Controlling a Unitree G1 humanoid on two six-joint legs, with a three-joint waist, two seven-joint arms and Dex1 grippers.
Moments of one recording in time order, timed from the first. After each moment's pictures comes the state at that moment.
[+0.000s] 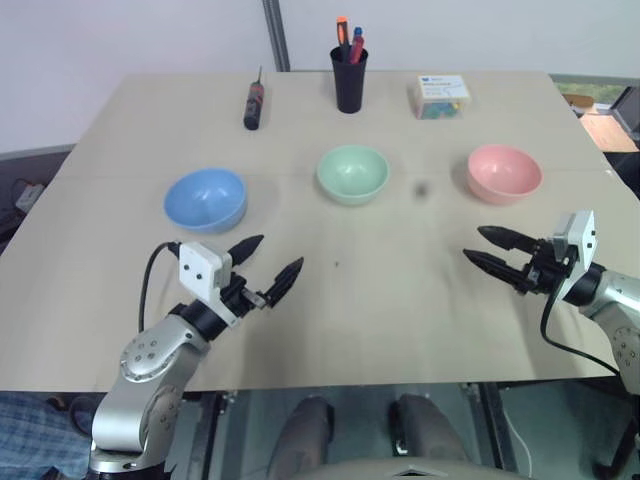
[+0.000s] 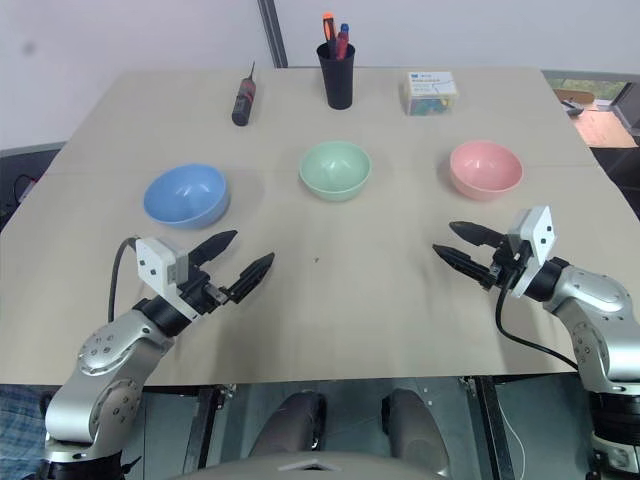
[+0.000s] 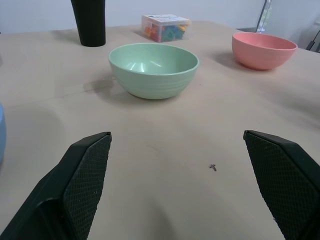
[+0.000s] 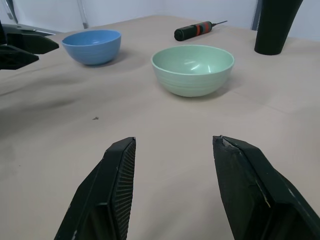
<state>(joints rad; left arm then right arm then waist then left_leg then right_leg) 0.14 0.45 0.19 -0.53 -0.50 0.34 -0.55 -0.10 -0.66 -0.21 -0.22 0.57 0.30 0.96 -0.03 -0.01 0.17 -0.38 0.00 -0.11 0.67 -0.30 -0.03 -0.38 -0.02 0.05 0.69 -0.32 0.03</state>
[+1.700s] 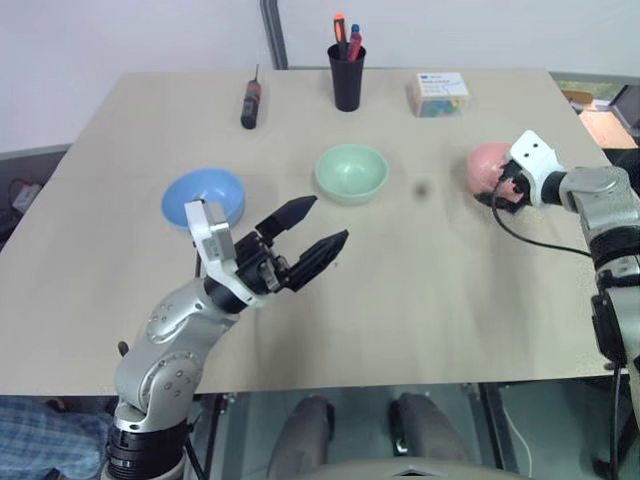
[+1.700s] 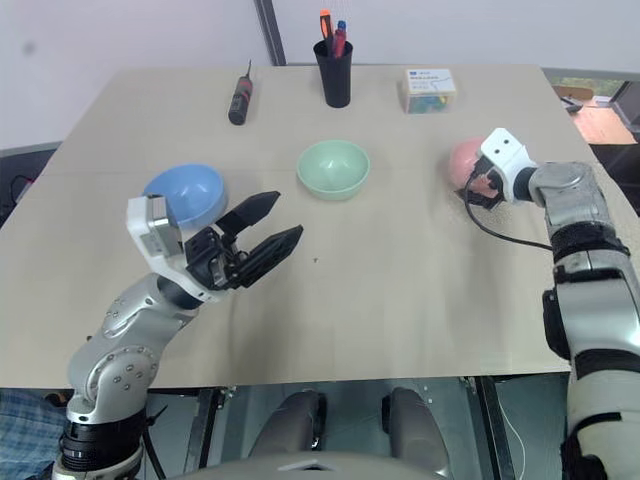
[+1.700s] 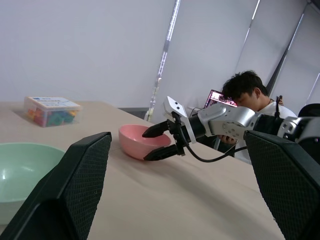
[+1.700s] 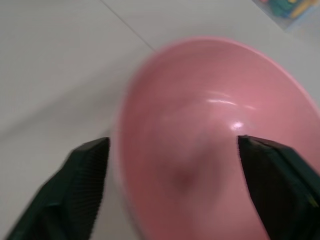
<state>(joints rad) -0.08 0.42 0.14 -0.57 -0.87 0.41 -0.68 -1.11 -0.67 0.15 1.16 -0.14 -0.04 0.84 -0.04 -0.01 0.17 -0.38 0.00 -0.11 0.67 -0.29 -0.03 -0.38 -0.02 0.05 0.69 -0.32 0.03</state>
